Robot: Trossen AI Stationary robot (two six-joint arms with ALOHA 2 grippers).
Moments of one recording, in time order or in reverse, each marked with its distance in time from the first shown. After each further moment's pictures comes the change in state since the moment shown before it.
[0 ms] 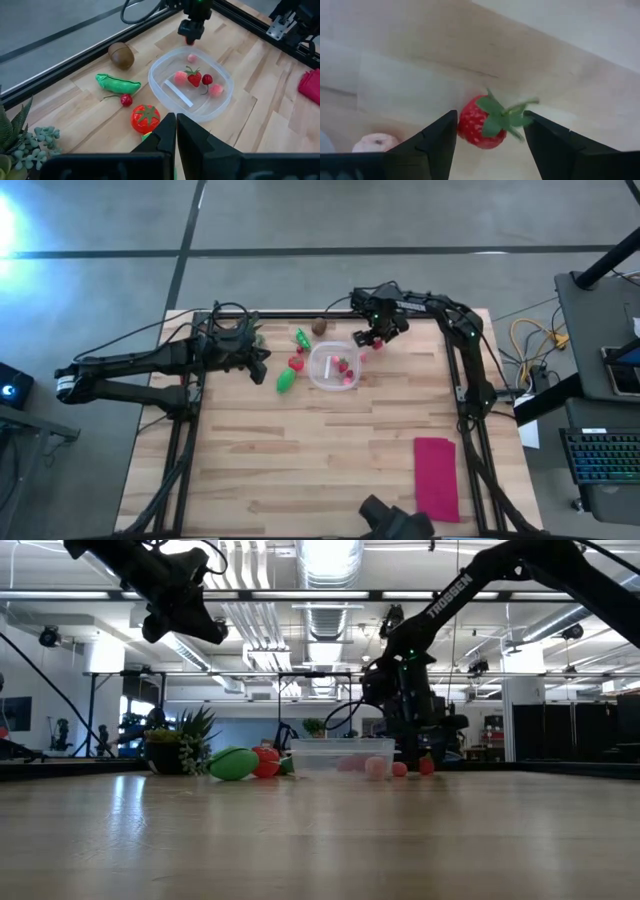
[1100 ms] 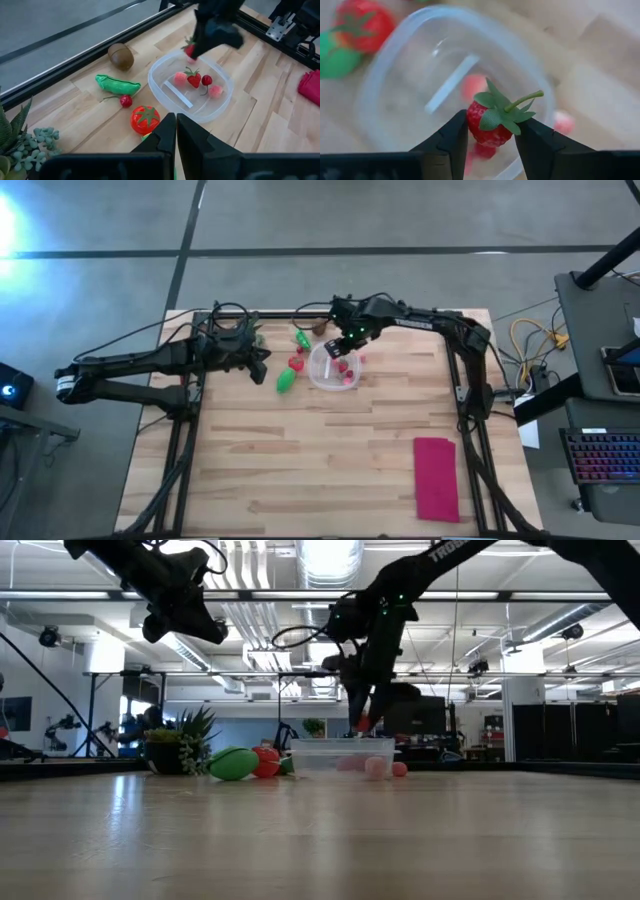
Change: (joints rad) left arm 0.000 0.000 -0.002 0.007 -0.002 0.000; right arm 0.259 -0.138 0.050 0.202 -0.072 0.049
